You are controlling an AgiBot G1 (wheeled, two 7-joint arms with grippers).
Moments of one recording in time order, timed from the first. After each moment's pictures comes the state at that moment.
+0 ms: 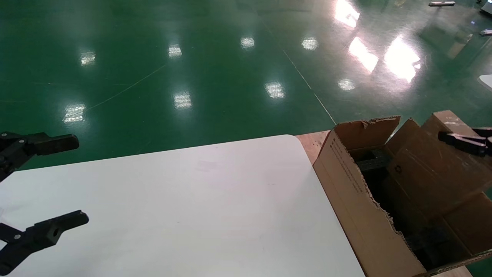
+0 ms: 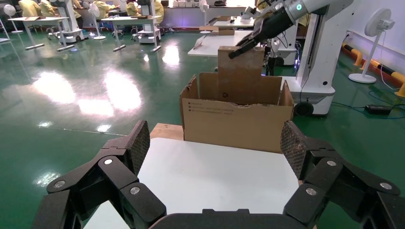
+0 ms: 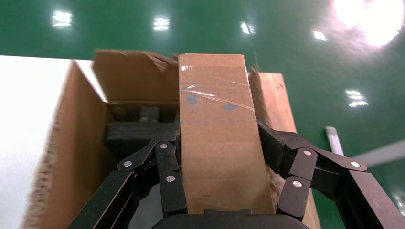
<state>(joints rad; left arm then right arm) -1.08 0.56 0.37 -1.23 0.64 1.43 -0.12 1.31 0.12 -1.14 1.16 -0.70 -0.58 0.52</state>
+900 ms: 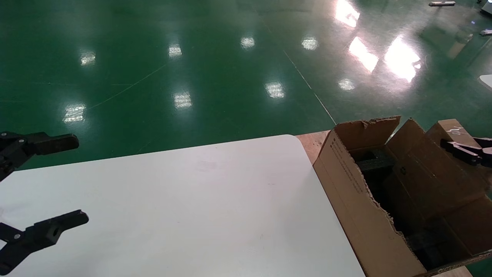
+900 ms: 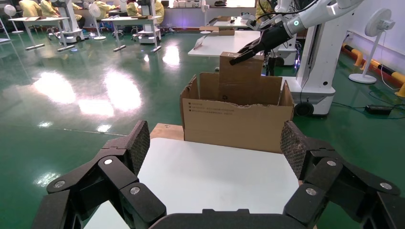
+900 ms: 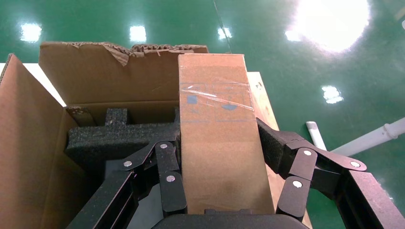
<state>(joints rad) -1.08 0.56 0.37 -1.23 0.64 1.43 -0.12 1.40 0.09 -1.48 1.15 -0.30 -0.35 0.19</state>
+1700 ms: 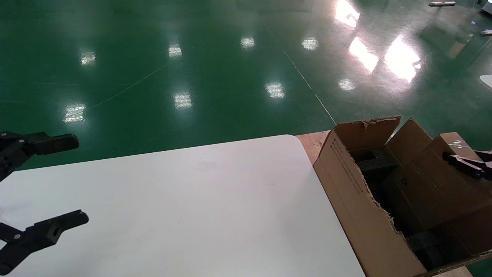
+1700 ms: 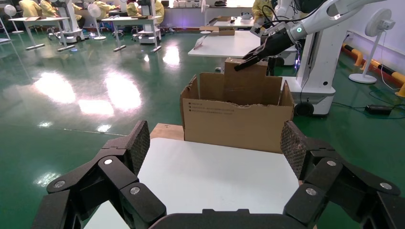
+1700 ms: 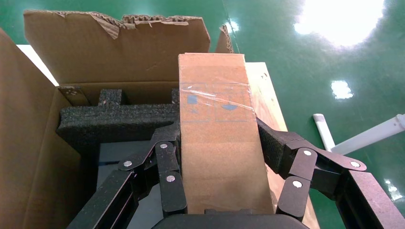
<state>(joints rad) -1.08 0.56 0.37 -1.23 0.64 1.43 -0.12 1.40 0.04 -1.65 0.95 0.10 -0.51 -0.14</state>
